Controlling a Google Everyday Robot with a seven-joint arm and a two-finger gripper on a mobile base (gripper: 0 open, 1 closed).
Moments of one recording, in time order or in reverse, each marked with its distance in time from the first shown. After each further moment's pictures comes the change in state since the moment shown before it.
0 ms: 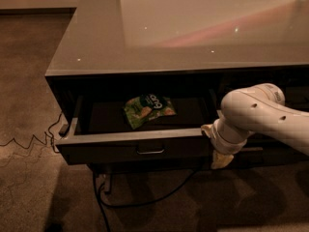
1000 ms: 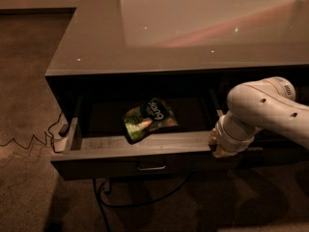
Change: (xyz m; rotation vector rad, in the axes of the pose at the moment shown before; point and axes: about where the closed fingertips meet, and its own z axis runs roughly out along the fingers) arm 0.006 0.003 -0.025 0.006 0.026 0.003
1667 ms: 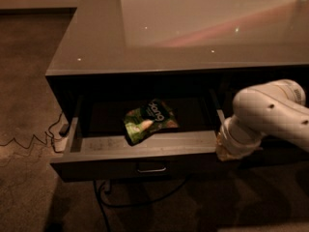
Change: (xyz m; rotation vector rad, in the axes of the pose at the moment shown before) arm 0.000 0.008 -0.013 0.031 0.018 -0.007
